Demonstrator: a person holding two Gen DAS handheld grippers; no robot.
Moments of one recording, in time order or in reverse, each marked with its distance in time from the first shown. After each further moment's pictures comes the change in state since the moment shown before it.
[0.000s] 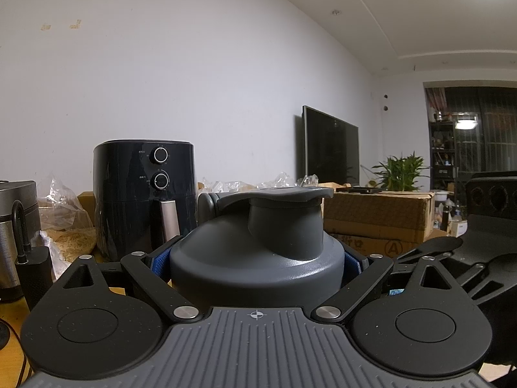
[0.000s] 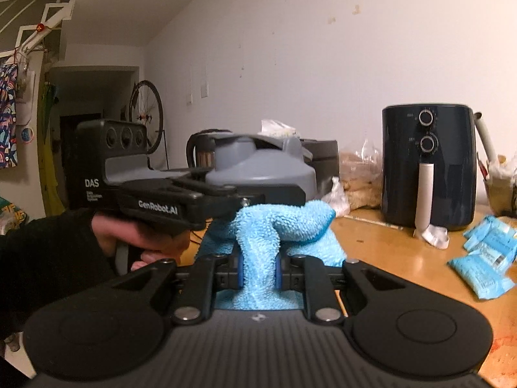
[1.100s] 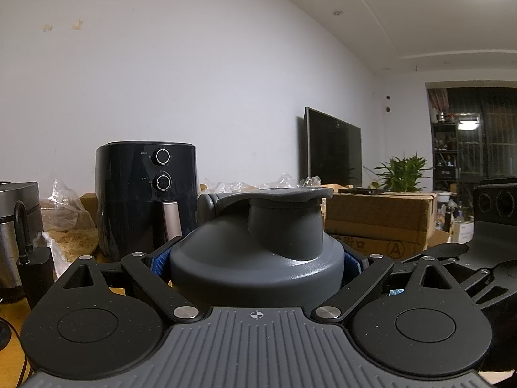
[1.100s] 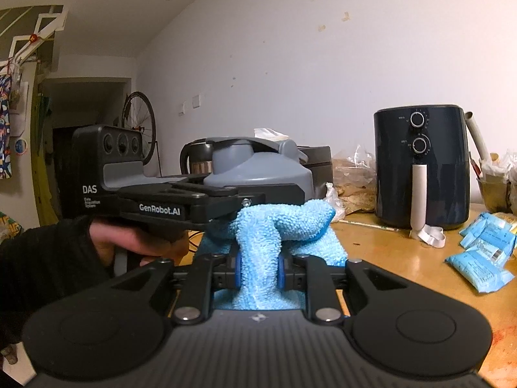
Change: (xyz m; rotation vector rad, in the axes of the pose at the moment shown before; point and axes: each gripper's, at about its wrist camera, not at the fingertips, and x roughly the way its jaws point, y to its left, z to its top) left arm 0.001 -0.005 -0.001 0.002 -0.006 0.012; right arm -0.006 0.001 -0.006 0.038 -0.036 -0.023
